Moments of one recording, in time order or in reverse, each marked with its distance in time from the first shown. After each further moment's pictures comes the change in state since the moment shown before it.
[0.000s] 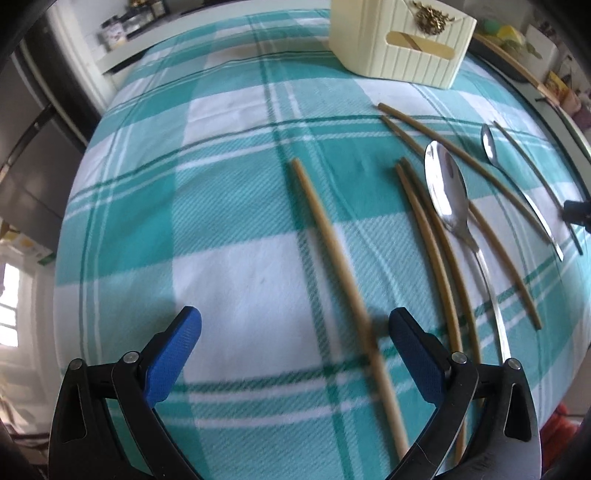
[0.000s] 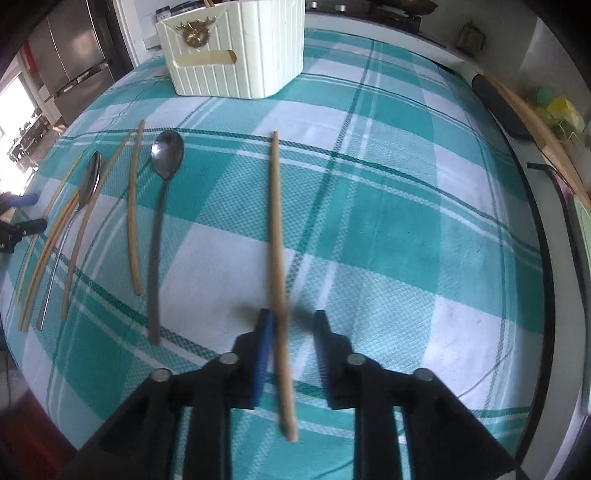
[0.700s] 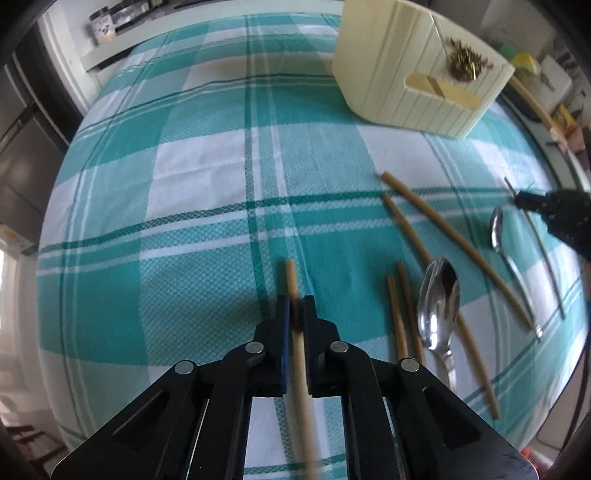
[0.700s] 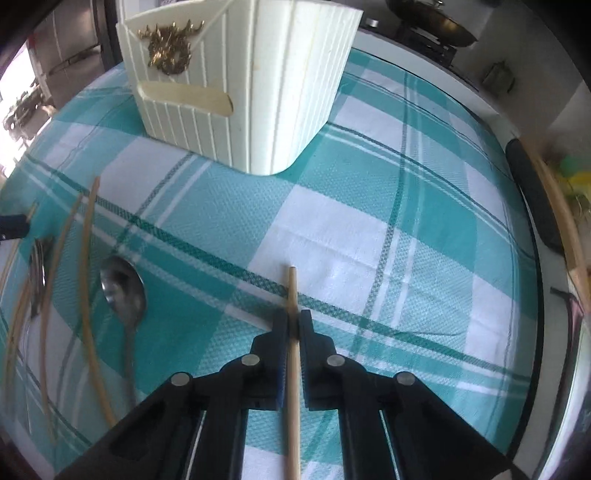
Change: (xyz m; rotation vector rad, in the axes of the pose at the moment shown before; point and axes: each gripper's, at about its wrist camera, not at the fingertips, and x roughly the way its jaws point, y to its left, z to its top) left arm 0.010 0.006 0.065 -0.095 0.008 -0.094; right arm 0.037 0.032 0.120 -0.039 -0.056 -0.068
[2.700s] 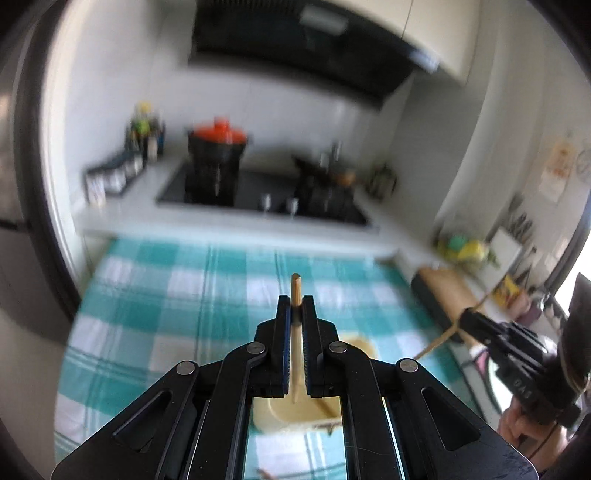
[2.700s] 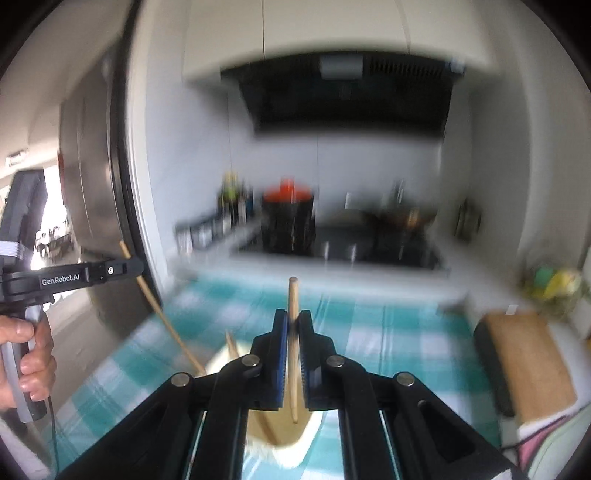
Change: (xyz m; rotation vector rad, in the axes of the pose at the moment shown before) left arm -0.157 -0.027 0.201 -0.115 -0.545 -0.173; right arm -0.171 -0.037 0.158 0.106 -0.565 0.112
